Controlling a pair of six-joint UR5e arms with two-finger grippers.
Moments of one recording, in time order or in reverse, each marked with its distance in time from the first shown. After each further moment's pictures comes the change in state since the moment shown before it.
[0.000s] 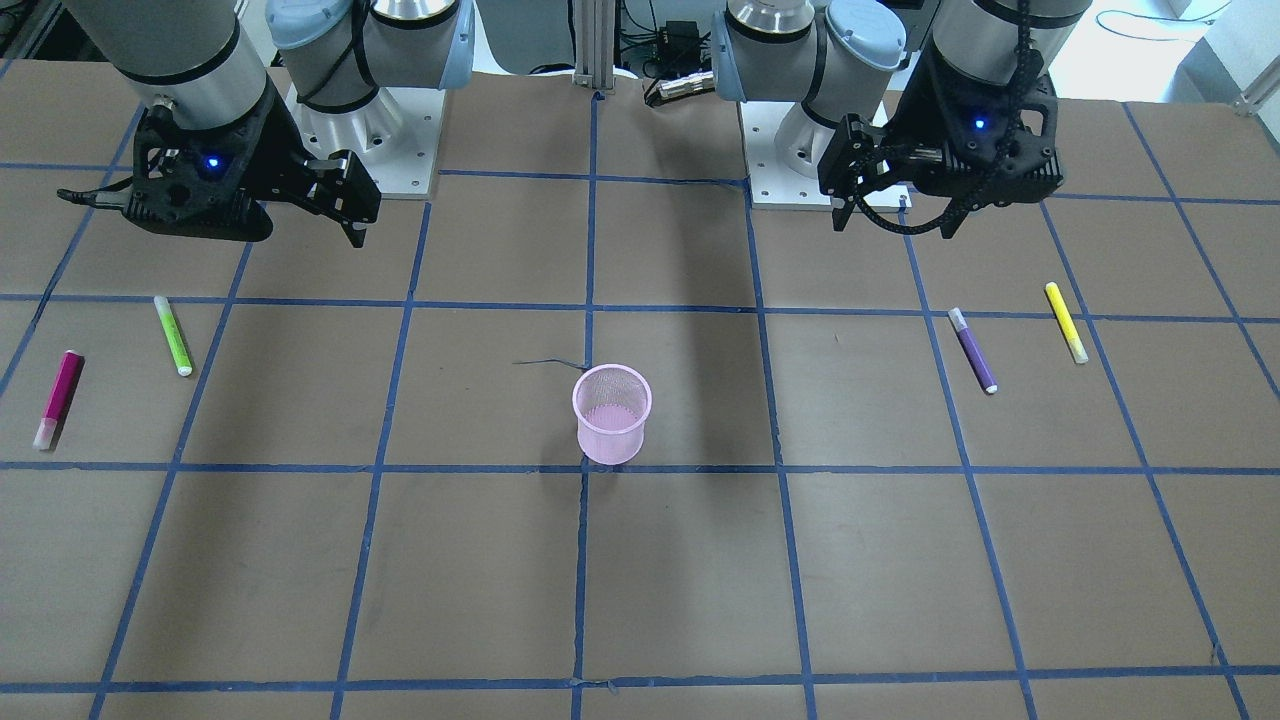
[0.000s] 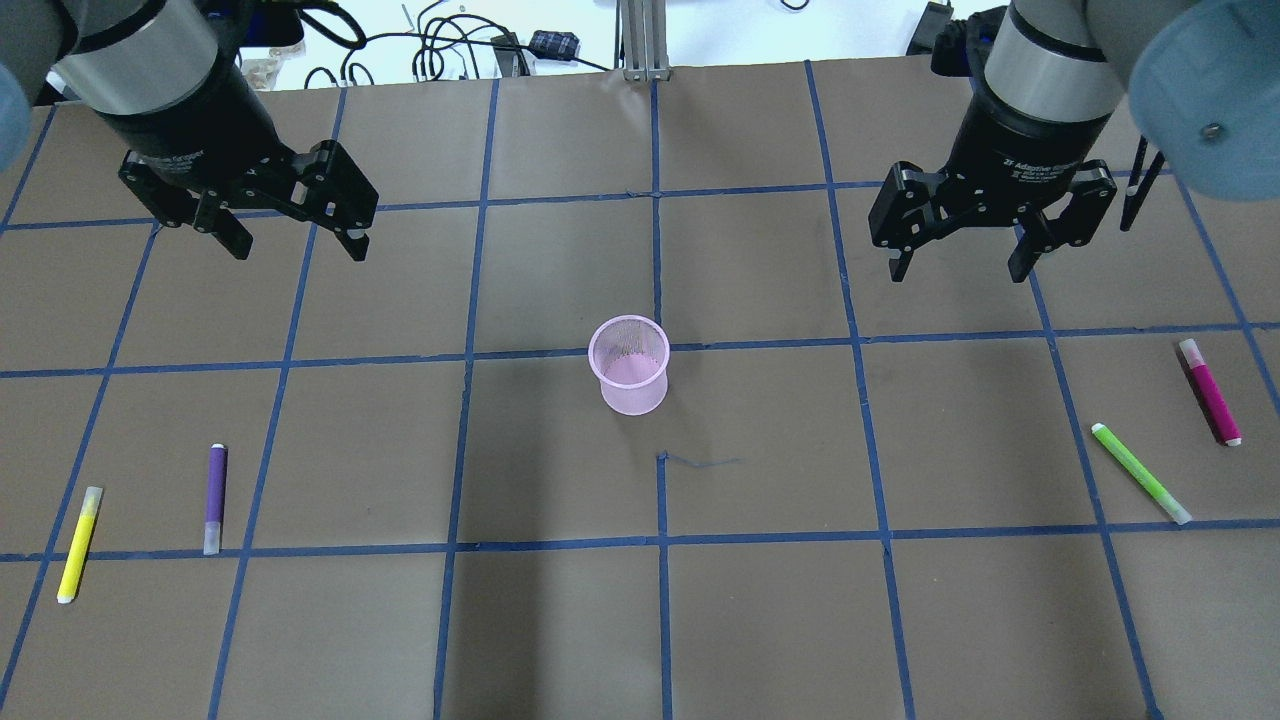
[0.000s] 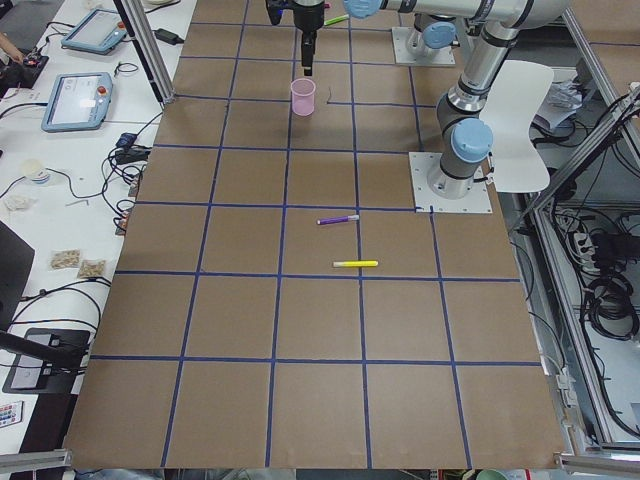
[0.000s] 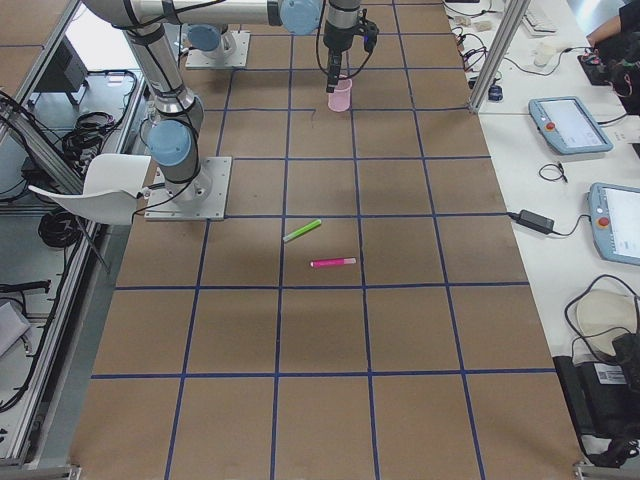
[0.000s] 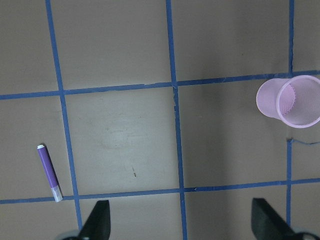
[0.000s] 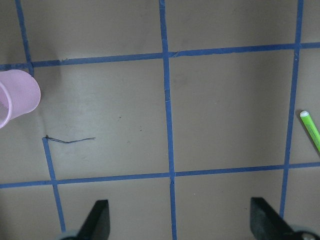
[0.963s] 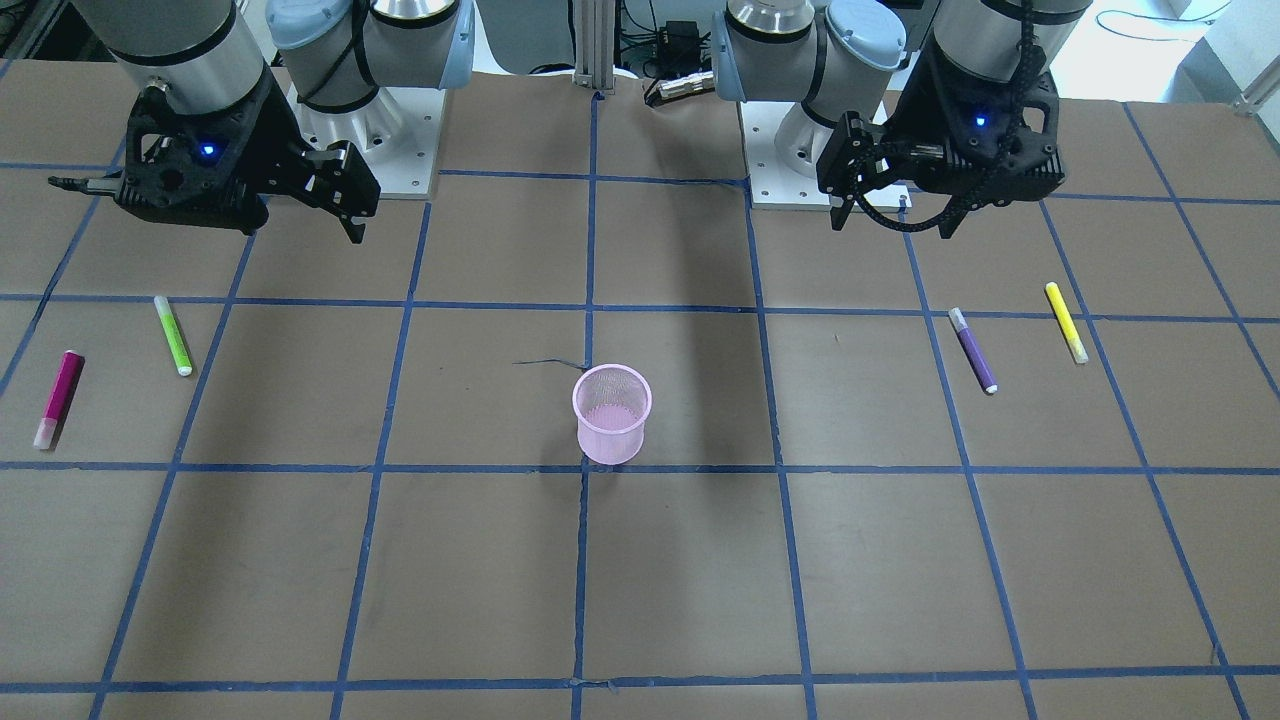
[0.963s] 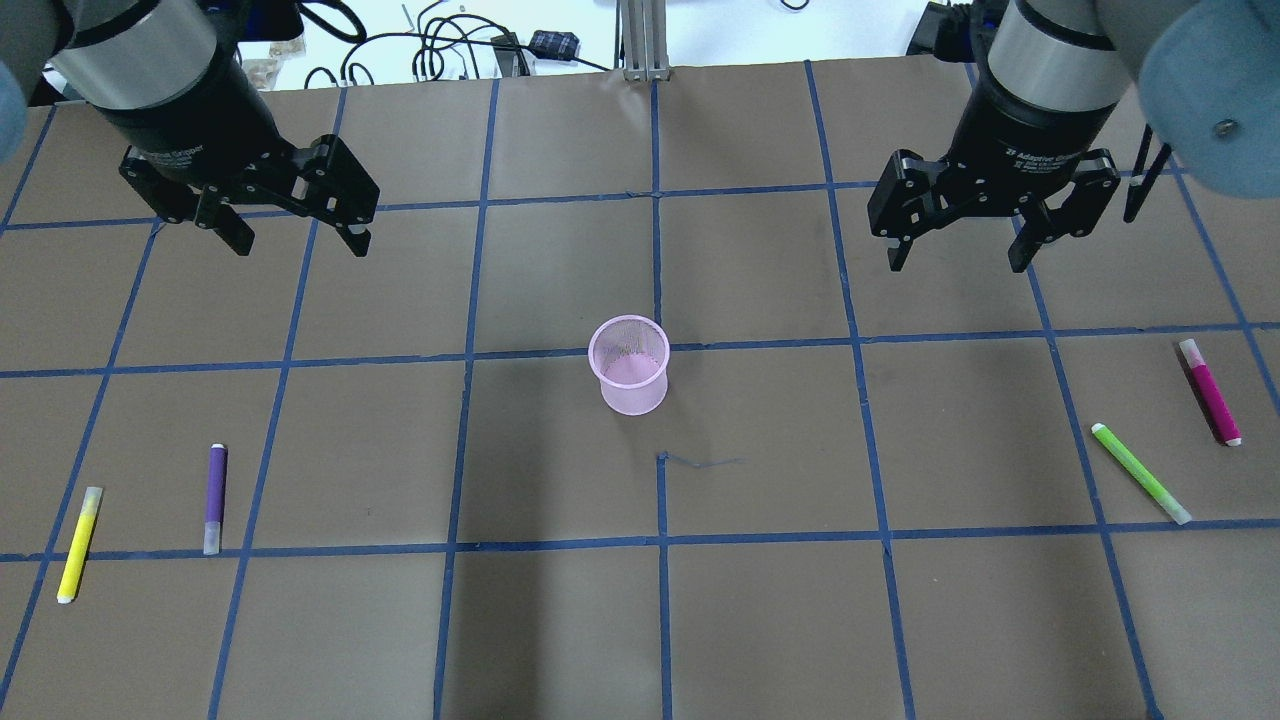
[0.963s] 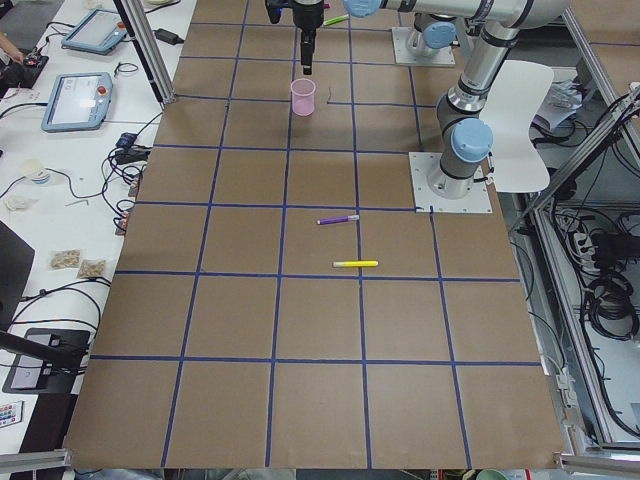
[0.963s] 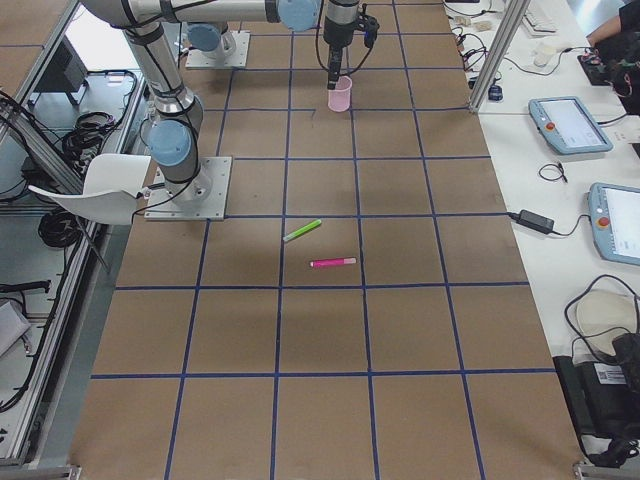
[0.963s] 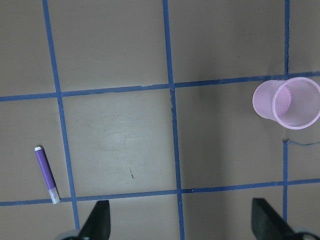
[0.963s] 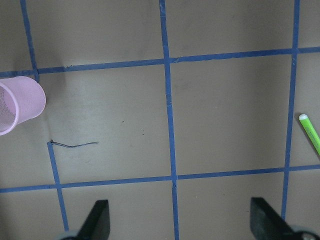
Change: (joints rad) left arm 0.000 -0.001 0.008 0.000 -0.007 0.005; right arm 0.007 -0.009 -0.013 -0.011 0.006 0.004
